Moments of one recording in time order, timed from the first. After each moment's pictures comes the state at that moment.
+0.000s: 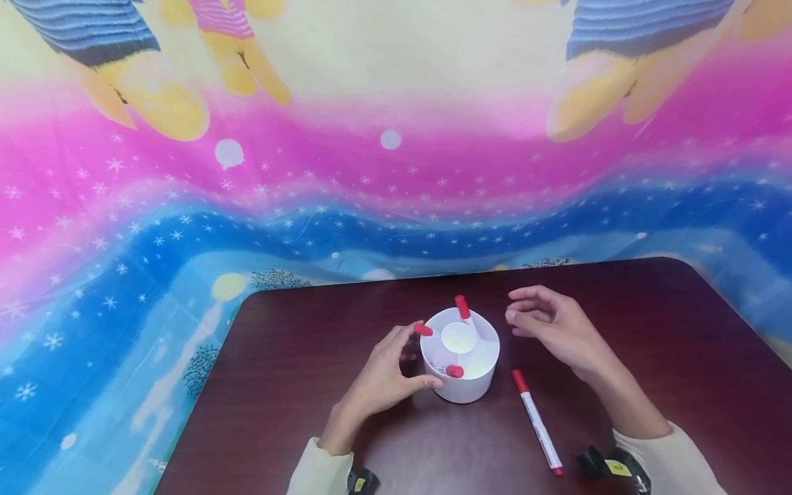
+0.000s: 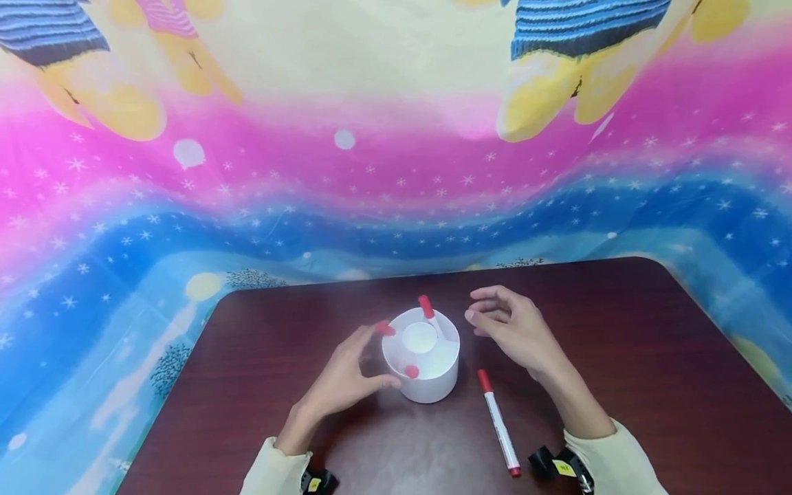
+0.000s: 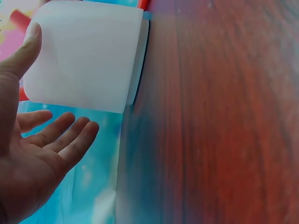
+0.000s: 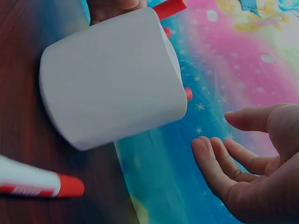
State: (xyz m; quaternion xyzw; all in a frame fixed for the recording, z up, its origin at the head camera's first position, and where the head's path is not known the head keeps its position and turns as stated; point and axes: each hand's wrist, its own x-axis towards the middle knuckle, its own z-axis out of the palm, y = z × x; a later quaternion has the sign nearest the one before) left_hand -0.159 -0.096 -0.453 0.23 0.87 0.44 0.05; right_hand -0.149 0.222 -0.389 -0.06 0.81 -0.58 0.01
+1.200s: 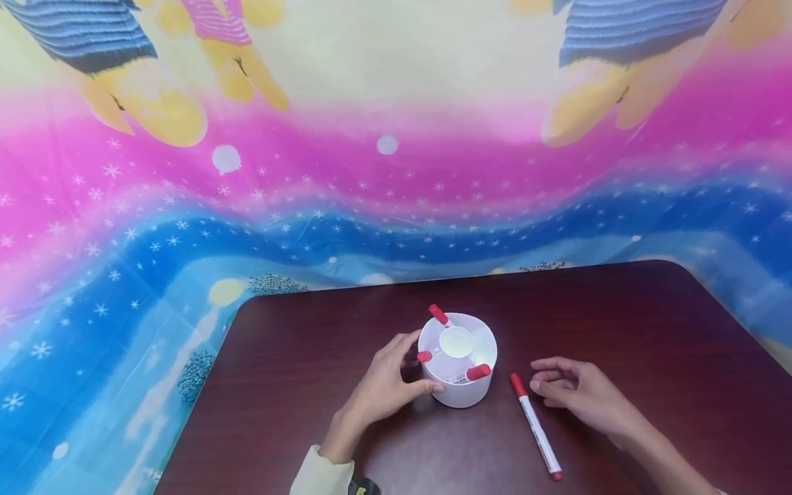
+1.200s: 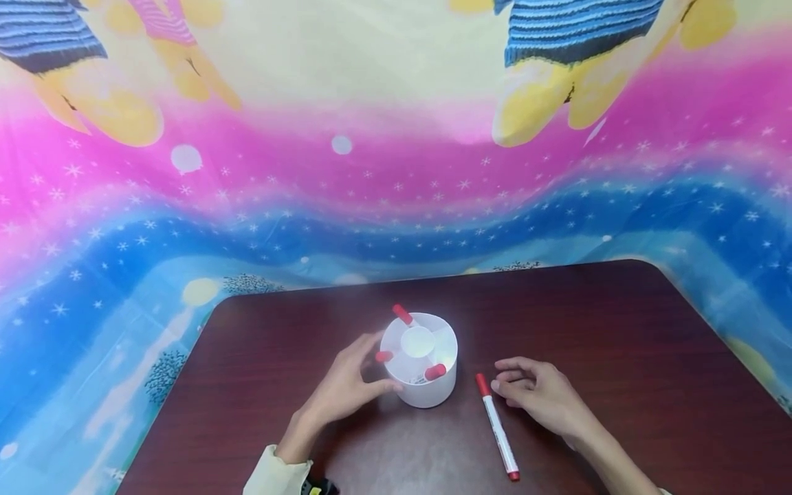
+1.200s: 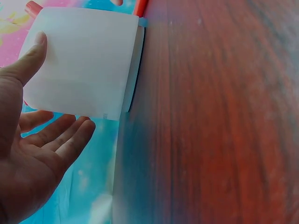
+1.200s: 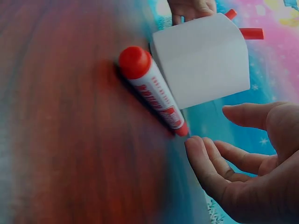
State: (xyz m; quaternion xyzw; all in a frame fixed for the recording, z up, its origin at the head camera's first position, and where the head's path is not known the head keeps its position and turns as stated) left_hand -0.157 -0.091 -0.458 0.23 0.87 0.44 0.04; right_hand -0.096 0.260 -0.458 0.01 0.82 -0.56 0.13
